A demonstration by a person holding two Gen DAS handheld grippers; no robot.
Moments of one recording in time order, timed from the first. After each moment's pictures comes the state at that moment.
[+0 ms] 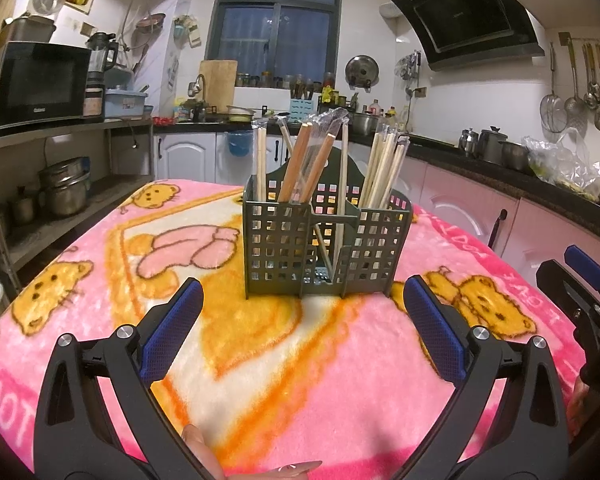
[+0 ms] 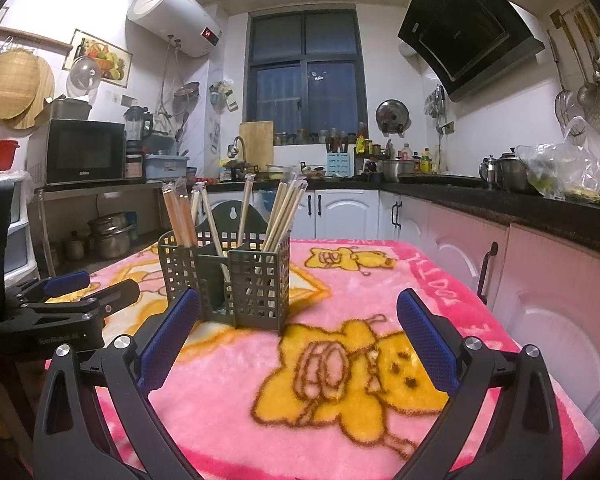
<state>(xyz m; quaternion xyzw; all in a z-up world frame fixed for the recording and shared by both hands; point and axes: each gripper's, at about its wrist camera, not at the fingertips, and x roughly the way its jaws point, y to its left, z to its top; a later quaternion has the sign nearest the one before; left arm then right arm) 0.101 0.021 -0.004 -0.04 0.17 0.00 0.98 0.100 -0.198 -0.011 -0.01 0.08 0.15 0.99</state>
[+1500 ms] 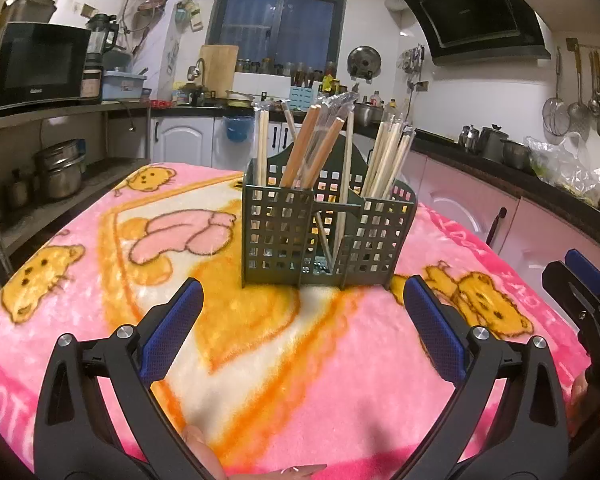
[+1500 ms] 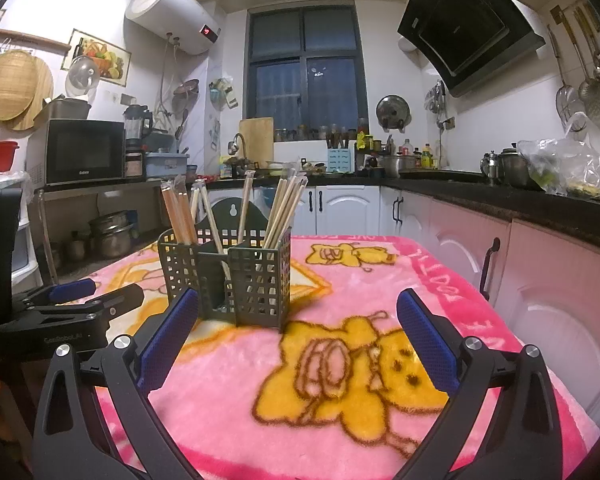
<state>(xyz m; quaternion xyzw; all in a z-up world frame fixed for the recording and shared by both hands) 0.109 0.030 -0.008 -0.06 0.19 -0.01 0.98 0.100 -0.196 -0.015 -0.01 0.09 0.15 0.99</state>
